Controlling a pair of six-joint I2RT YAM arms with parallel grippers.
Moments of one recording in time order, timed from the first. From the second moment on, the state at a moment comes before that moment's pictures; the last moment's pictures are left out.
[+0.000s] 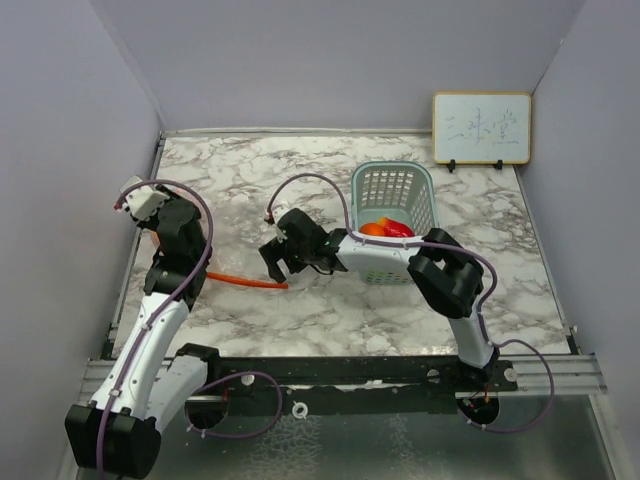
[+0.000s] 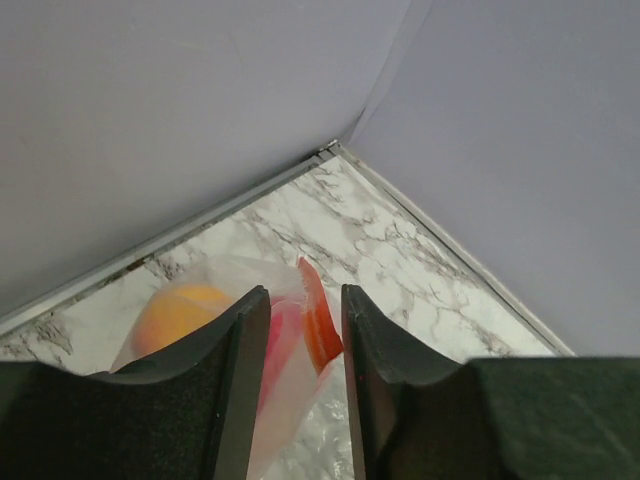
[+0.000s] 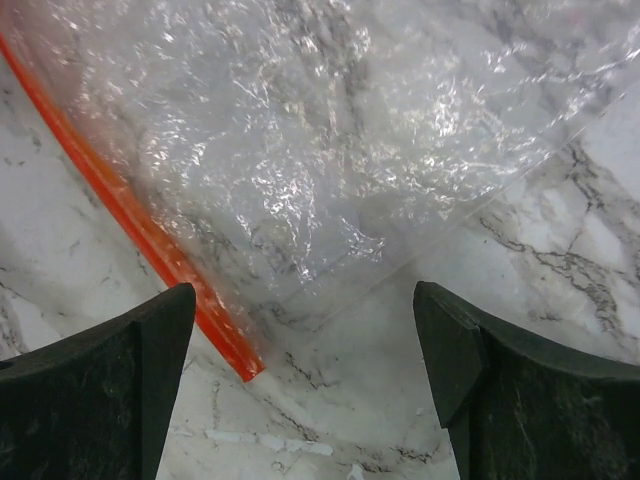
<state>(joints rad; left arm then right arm) -0.19 0.85 0.75 0.05 -0.87 -0.46 0.99 2.04 1.43 -0.13 -0.02 0.21</state>
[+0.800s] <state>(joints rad) -0.19 0.46 0.70 -0.06 -0.50 -0.47 1.00 2.05 1.39 -0.12 0.15 0.36</state>
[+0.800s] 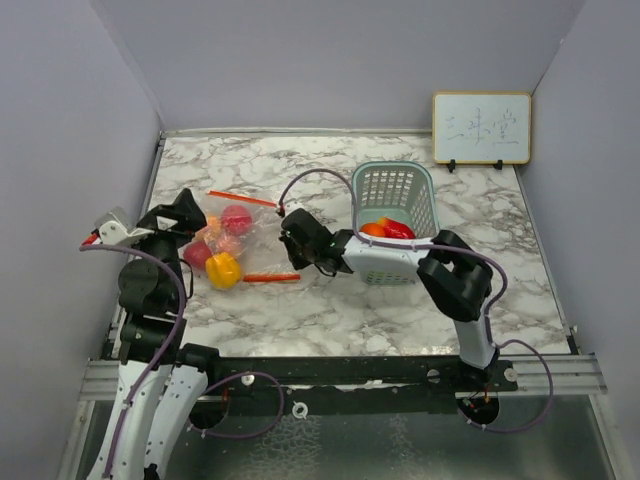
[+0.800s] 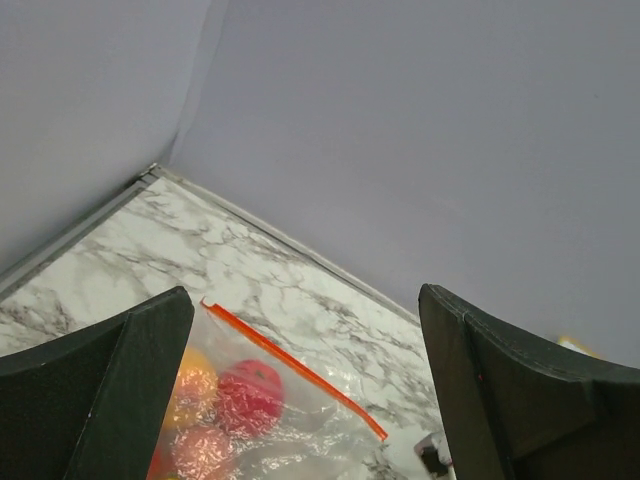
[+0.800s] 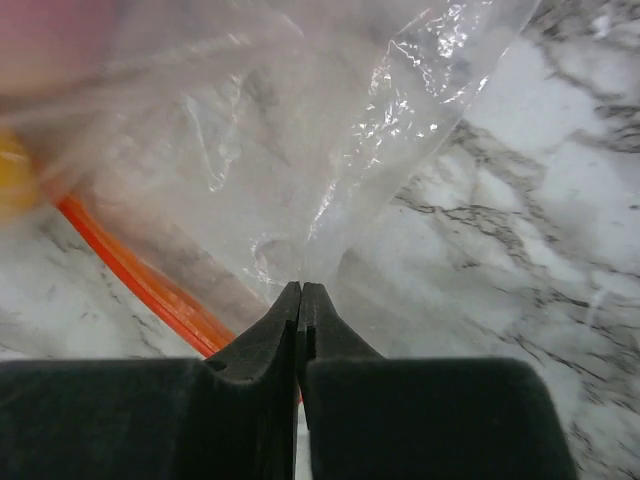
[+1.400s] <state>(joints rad) -0.19 0.31 0.44 0.17 0.29 -0.45 1.00 1.58 1.47 -0.13 0.22 0.27</state>
